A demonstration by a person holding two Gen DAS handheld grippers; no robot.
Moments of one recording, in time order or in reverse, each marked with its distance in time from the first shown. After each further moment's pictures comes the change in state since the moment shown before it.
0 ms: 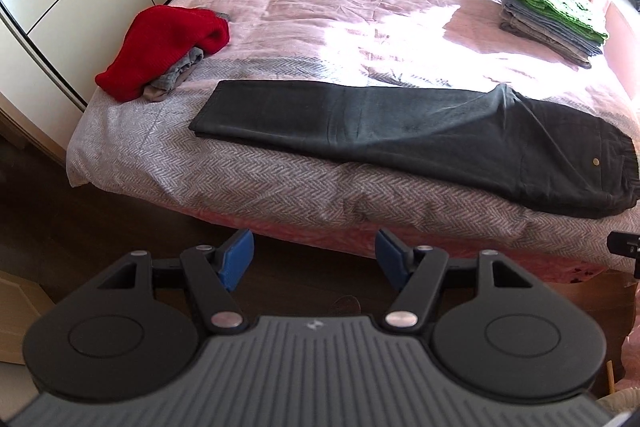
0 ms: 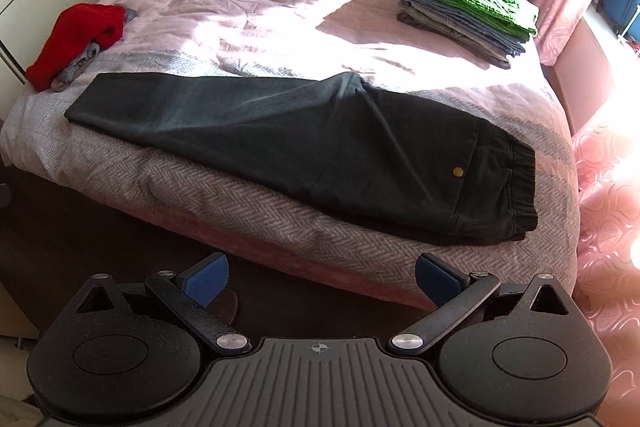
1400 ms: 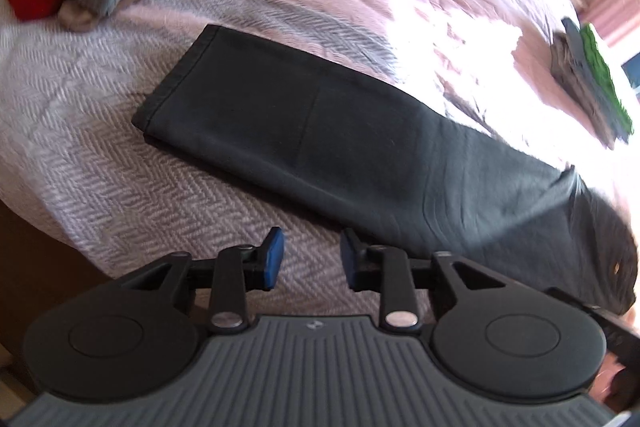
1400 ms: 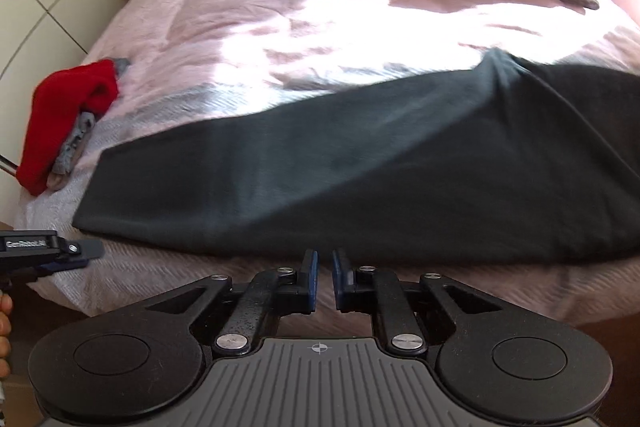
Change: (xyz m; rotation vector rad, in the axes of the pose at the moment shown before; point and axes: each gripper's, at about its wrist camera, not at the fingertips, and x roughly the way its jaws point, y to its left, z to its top) left arm 0.284 0.165 0.095 -0.276 0.168 -0.337; right arm 0.187 0.164 0.091 0.294 -0.072 0.137
